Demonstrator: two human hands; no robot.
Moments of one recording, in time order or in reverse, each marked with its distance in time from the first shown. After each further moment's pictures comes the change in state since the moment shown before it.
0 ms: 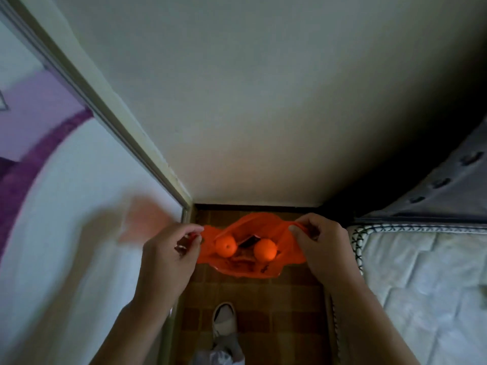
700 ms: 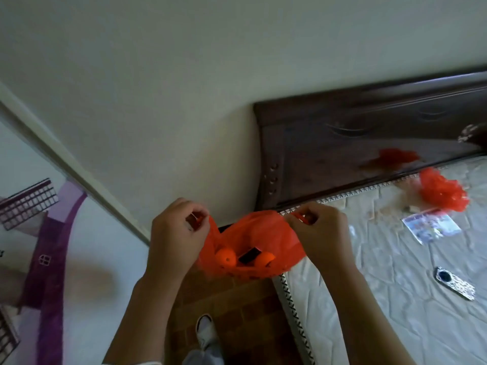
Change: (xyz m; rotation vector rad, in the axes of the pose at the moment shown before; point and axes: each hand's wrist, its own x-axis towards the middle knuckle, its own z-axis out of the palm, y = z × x) left_hand -0.108 0.352 -0.130 -0.017 -0.003 0.500; right_hand -0.271 -0.117 -0.292 0.027 0.532 0.013
